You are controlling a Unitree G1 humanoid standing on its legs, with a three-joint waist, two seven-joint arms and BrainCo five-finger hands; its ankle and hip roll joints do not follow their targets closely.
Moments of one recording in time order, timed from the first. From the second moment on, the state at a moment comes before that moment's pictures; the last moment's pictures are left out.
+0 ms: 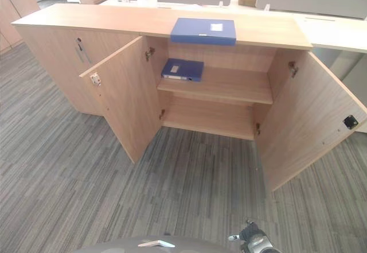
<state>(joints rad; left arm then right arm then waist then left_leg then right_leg) 0.13 0.14 -0.12 1.22 -0.23 -0.01 -0.03 -0.04 -0.19 0.32 1.22 -0.06 0.07 0.03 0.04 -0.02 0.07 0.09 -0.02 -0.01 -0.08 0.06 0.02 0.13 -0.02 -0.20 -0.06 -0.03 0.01</state>
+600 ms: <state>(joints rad) 0.13 0.14 -0.12 1.24 -0.25 -0.01 -0.03 -0.01 -0.19 0.32 1.22 -0.06 0.07 0.03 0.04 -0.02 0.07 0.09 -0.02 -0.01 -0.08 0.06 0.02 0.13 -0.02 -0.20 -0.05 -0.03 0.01</state>
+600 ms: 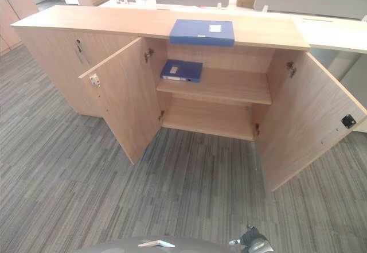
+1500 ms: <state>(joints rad) 0.13 0.14 -0.12 1.25 -0.27 0.01 -0.04 0.03 -0.19 0.36 1.09 -0.06 0.09 0.06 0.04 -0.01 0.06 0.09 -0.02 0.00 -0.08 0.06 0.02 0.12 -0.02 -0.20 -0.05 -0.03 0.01</state>
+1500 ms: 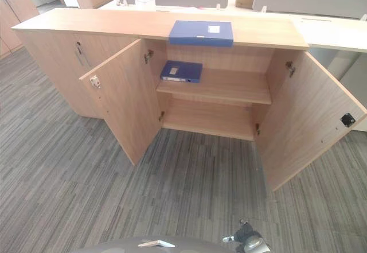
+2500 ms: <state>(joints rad) 0.14 0.07 -0.07 1.23 -0.47 0.00 0.01 0.02 -0.27 0.35 0.98 -0.07 0.11 0.03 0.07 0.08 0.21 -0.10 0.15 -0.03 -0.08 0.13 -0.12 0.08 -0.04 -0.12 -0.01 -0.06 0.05</state>
